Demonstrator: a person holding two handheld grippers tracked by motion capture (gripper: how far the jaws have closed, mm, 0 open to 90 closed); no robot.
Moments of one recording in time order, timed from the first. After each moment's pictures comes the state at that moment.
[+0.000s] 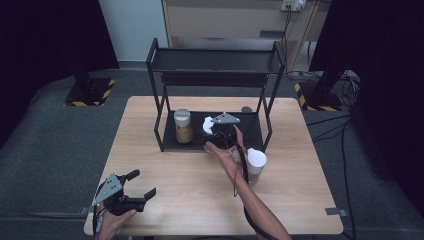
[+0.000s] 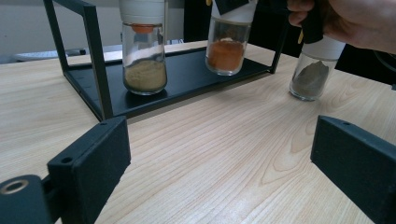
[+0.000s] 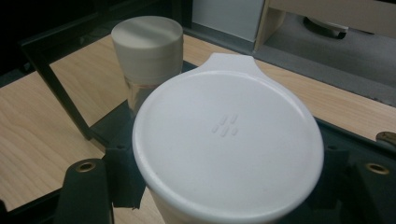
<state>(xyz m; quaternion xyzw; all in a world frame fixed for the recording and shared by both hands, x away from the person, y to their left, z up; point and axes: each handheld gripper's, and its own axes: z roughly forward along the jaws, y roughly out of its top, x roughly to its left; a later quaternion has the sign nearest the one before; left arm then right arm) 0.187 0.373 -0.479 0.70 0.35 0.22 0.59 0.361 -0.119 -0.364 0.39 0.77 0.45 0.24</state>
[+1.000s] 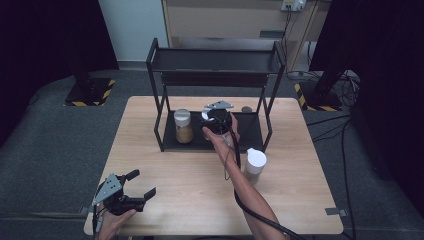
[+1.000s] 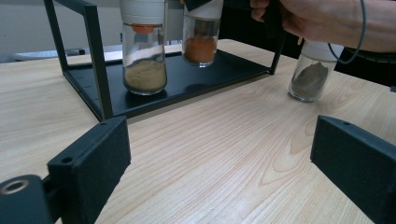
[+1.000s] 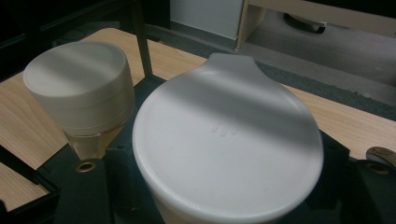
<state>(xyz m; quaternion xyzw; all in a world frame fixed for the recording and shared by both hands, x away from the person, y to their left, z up) 0.187 0.374 -0.480 0.70 0.35 0.22 0.59 0.408 -0.094 -0.368 0.42 0.76 0.43 0.26</state>
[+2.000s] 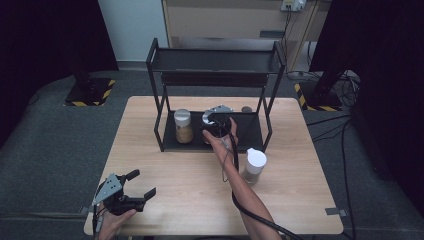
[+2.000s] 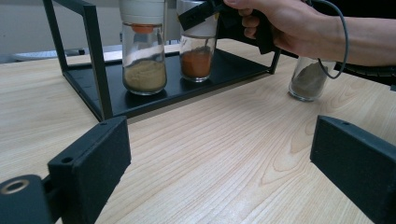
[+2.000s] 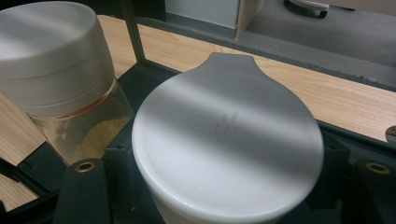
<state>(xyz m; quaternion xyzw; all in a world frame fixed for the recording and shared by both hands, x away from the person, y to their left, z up) 0.188 0.374 -0.480 0.70 0.35 0.22 0.59 0.416 -0.092 -0.390 0.44 0.75 0.42 0.24</state>
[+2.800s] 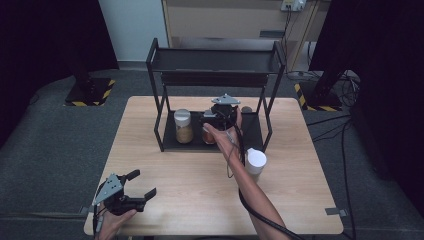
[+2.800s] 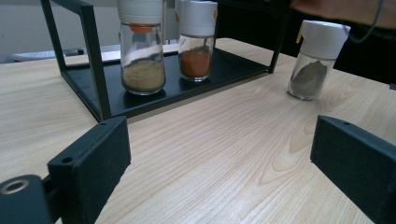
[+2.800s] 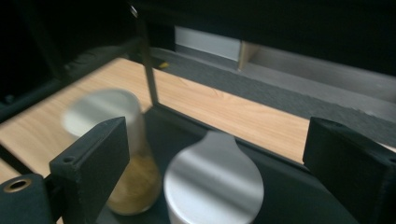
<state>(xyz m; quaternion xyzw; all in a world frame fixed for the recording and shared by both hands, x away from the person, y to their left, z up) 0.188 0.373 -0.479 0.70 0.35 0.22 0.58 0.397 -0.113 -0.345 0.41 0.74 0.47 0.26</state>
